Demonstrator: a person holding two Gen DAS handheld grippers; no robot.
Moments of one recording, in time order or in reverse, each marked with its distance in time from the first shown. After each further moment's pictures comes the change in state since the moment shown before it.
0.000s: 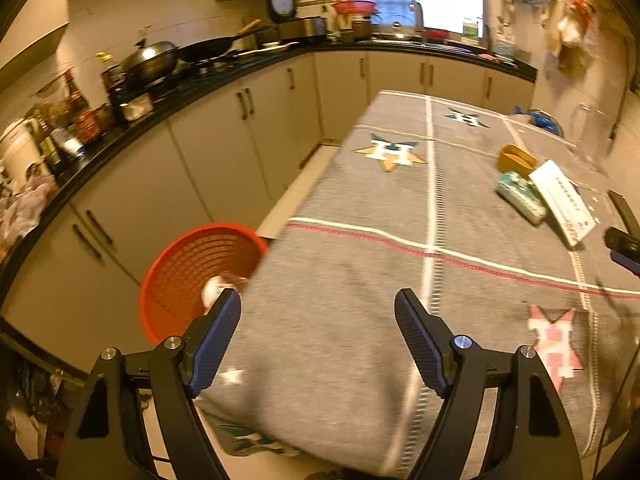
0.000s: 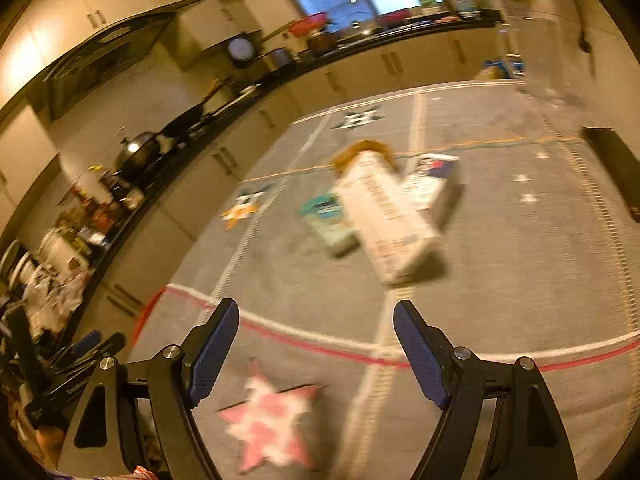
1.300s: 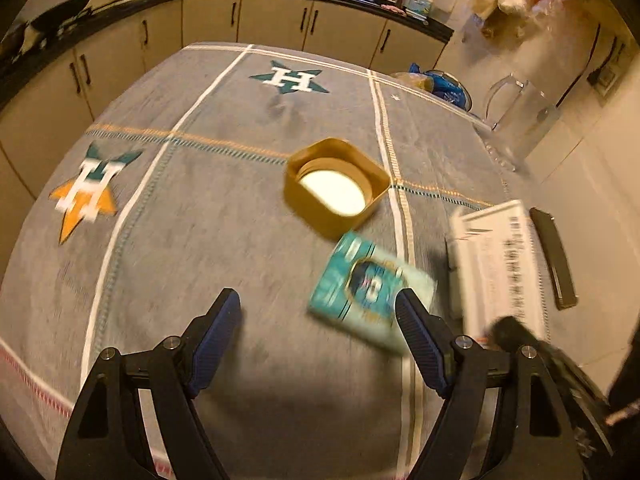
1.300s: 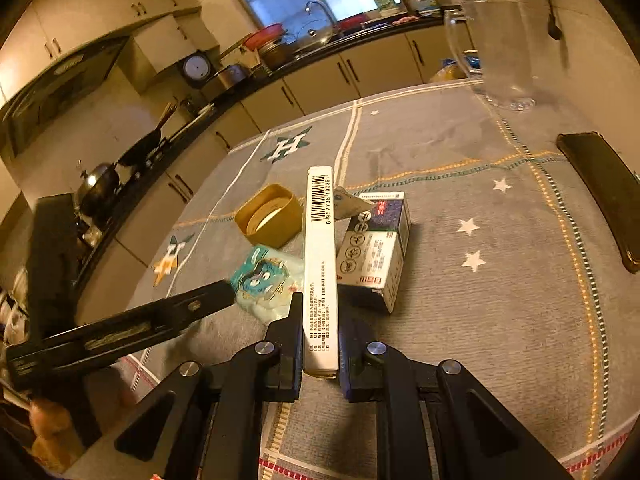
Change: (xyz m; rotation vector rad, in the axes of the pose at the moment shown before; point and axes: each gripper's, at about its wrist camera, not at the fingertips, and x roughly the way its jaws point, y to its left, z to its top) left arm 0.137 -0.226 0.114 0.047 0.216 -0.408; right arm 0.022 -0.071 0.048 0.104 -0.063 -0.059
